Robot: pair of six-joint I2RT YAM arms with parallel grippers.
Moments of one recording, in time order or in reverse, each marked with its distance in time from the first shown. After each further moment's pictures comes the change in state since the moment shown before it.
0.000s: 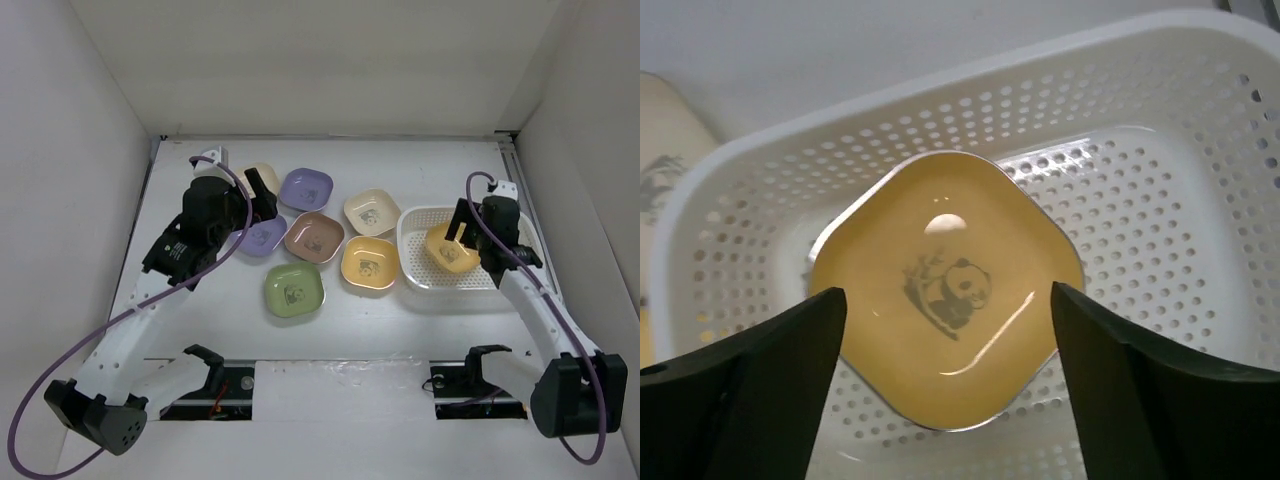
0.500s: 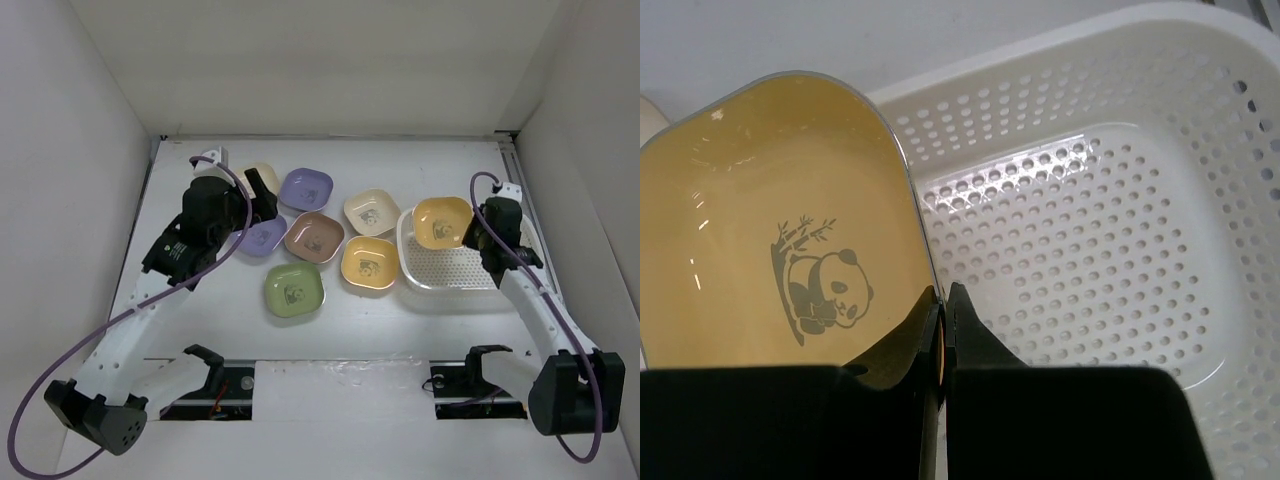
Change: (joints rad) left arm 0.000 0.003 0.000 -0.004 0.011 -0.005; right arm -0.023 -0.005 -0.004 0.029 0.014 0.013
